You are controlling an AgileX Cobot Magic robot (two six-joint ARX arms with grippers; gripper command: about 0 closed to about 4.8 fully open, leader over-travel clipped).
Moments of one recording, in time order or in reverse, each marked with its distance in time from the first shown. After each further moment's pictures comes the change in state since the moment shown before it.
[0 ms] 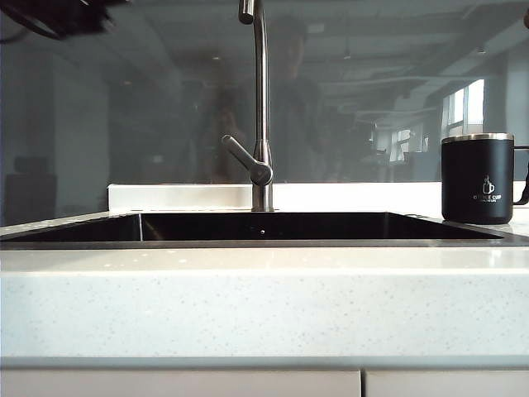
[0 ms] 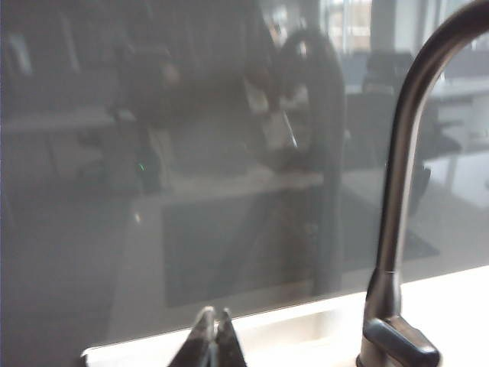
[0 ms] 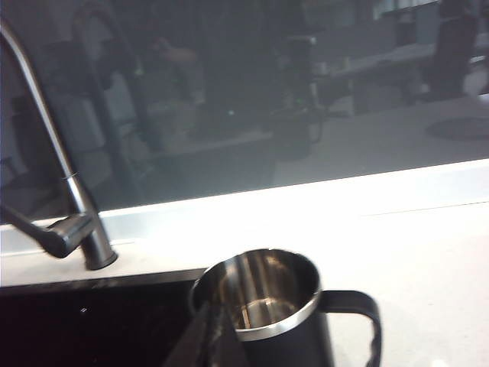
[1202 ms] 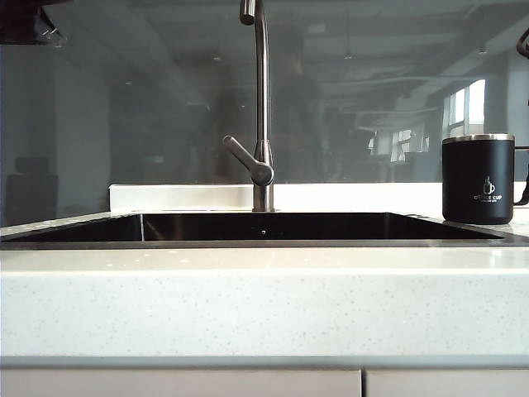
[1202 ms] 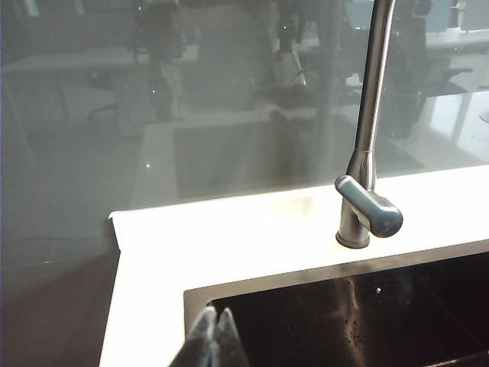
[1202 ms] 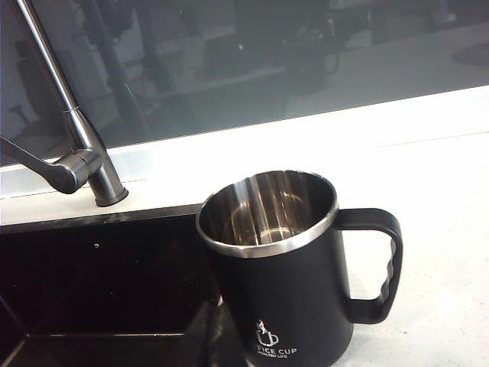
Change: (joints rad) left arm -0.004 -0.398 -0.436 -0.100 -0.055 0.002; right arm 0.000 0.000 0.000 -0.147 -0.049 0.000
